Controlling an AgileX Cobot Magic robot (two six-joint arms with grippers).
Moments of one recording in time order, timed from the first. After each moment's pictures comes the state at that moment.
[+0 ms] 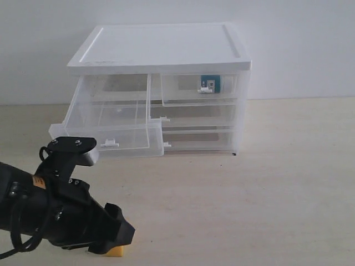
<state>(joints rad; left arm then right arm) -0.62 1.43 -0.63 -0.54 0.36 0.26 0.11 0.13 -0.01 0.06 -0.02 0.20</state>
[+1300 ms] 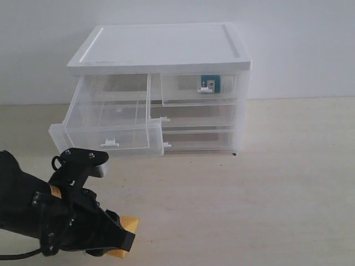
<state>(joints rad) -0.62 1.55 -0.64 -0.48 0.29 0.23 0.11 0.13 -0.01 0.06 -0.02 0.20</state>
